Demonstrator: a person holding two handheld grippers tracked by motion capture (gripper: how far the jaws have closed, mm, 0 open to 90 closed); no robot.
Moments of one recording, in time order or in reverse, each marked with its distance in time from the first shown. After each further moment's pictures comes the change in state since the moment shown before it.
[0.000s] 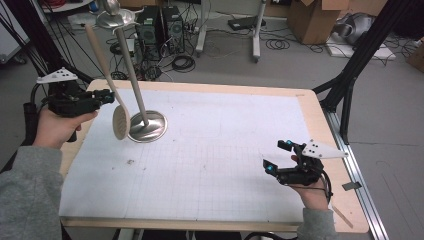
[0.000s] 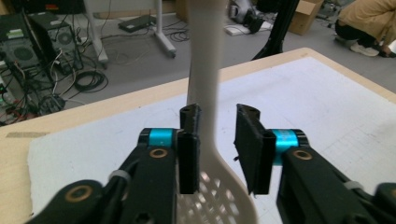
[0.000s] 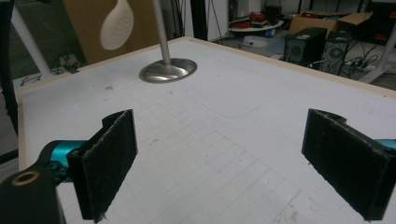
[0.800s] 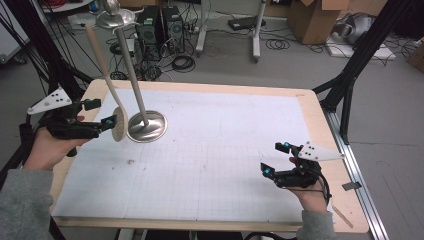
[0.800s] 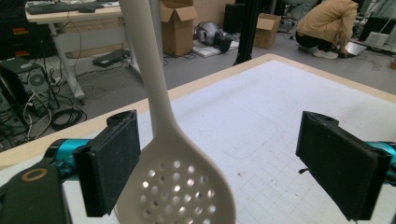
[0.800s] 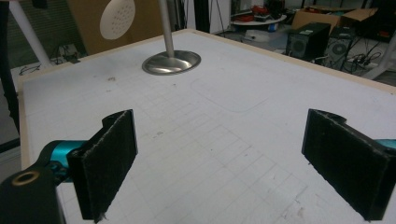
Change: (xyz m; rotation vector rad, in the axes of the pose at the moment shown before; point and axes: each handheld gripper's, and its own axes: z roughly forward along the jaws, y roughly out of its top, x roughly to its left) left arm -0.012 -0.042 -0.017 -0.123 -0.122 0.127; right arm 0.009 0.000 0.002 0.026 0.003 -0.022
